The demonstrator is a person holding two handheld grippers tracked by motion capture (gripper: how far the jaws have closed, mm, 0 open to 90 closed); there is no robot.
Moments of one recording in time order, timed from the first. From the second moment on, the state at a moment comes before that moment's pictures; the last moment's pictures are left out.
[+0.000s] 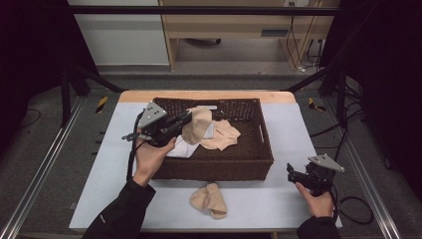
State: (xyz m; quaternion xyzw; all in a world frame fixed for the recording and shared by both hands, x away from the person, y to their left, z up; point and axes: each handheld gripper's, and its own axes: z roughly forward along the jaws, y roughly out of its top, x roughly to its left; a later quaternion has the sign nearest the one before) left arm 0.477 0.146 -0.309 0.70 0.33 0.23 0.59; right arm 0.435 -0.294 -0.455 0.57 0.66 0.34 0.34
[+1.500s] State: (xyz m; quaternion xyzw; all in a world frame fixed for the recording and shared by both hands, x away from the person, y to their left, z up) left arm 0.356 0.160 -0.383 0.78 0.26 0.14 0.55; right arm 0.432 -0.293 -0.454 0.57 0.66 0.34 0.34
